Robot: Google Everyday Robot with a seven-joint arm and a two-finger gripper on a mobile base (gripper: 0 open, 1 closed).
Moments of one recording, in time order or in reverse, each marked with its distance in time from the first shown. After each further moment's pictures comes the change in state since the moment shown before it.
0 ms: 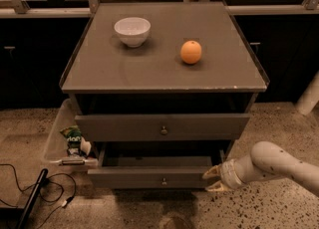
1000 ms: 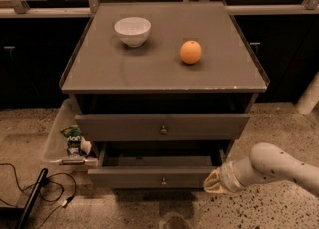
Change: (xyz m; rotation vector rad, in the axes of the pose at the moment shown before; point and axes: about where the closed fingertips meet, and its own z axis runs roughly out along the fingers) arm -0.016 0.020 -0.015 -0.015 0.035 -0.020
